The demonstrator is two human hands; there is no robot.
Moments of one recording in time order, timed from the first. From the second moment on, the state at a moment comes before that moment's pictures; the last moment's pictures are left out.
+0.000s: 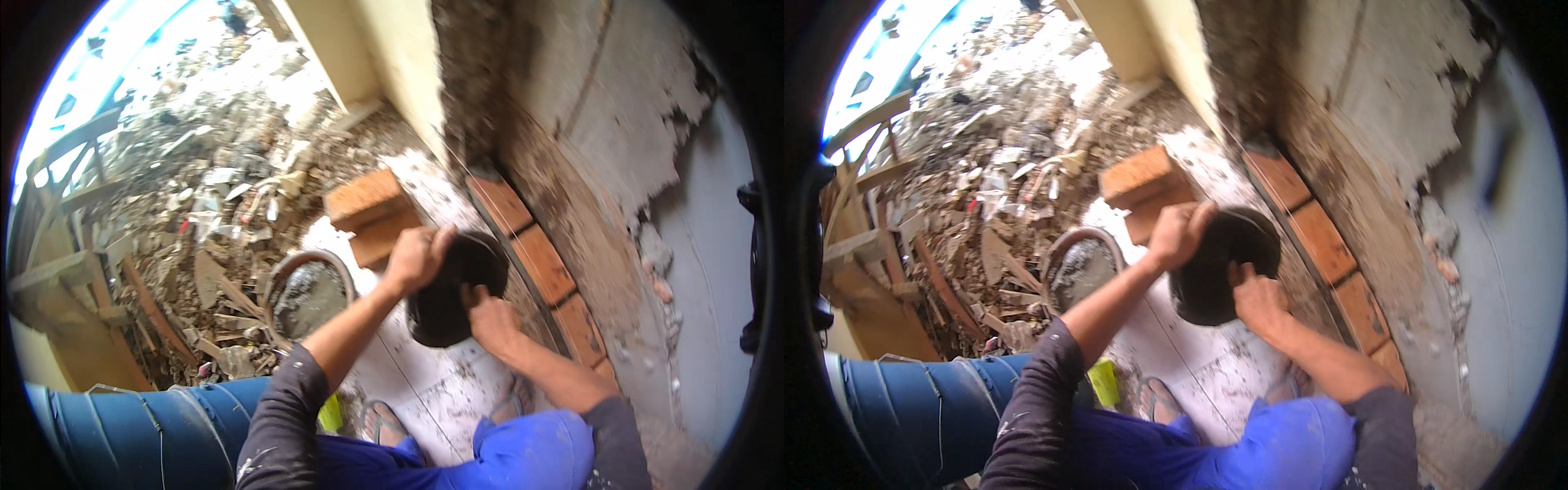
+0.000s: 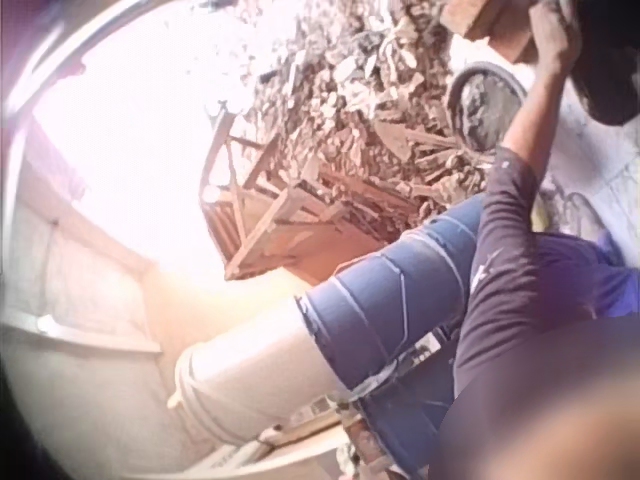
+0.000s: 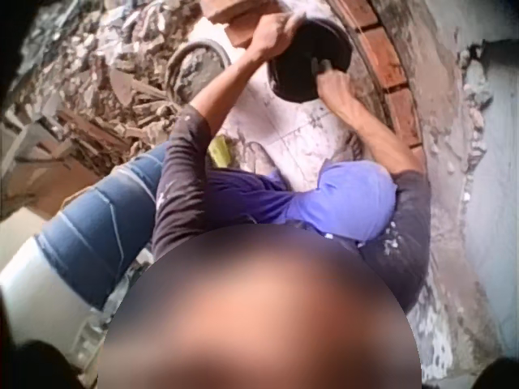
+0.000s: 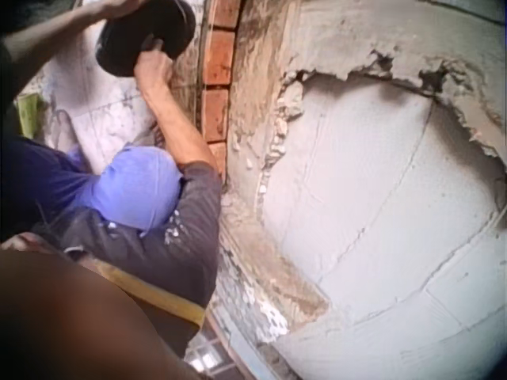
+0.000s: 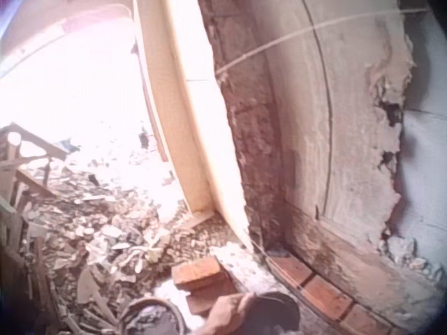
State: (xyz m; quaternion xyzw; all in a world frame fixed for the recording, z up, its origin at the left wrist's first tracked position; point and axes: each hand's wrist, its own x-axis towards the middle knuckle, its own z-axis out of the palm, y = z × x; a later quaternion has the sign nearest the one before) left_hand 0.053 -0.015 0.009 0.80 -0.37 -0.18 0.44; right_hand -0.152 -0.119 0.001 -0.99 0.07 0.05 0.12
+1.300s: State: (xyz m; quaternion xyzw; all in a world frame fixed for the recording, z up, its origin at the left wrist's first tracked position) left_hand 0.023 0.016 -0.009 0.79 -0.31 -0.17 0.50; right_hand -0.164 -0.163 -0.104 -0.77 0.11 0.29 0.55
